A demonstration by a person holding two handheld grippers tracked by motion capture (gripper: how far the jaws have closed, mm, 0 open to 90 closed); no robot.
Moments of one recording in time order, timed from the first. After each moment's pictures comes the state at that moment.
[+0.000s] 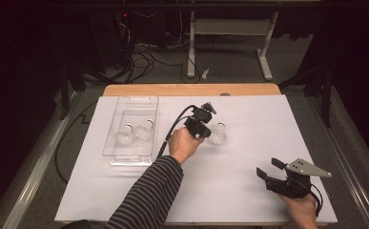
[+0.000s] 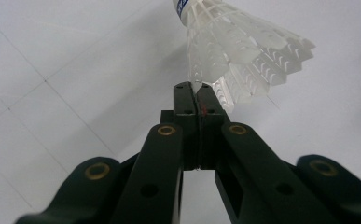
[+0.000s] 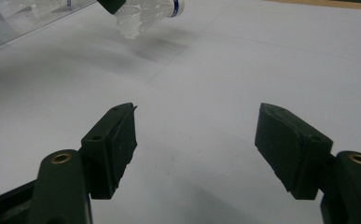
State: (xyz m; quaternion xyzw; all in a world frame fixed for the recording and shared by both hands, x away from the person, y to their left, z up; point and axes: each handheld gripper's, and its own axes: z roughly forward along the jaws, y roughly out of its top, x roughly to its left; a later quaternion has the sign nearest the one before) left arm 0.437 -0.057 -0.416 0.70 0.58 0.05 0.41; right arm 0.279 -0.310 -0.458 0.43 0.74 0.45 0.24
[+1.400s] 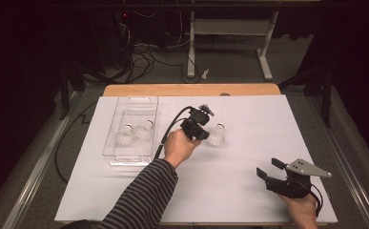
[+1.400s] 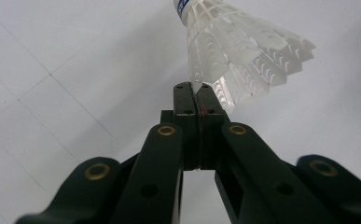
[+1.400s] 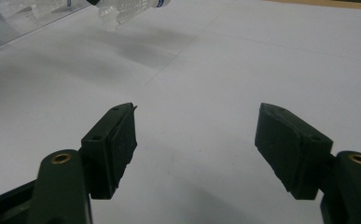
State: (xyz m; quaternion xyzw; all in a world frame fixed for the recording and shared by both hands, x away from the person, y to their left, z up) left arm 0.419 -0.045 -0.404 0.71 0.56 0.05 0.43; right arm 0.279 -0.310 -0.458 0.43 0.74 0.45 0.24
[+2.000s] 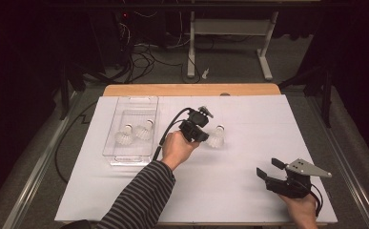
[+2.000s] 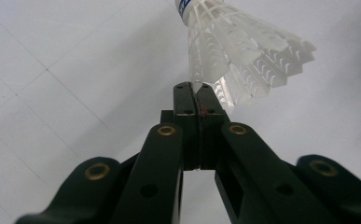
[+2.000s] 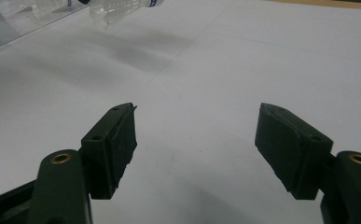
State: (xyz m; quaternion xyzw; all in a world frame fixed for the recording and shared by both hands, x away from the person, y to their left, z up) left arm 0.410 -0.042 -0.402 0.71 0.55 0.04 0.43; right arm 0.279 -0.310 -0.458 0.43 0.74 0.45 0.23
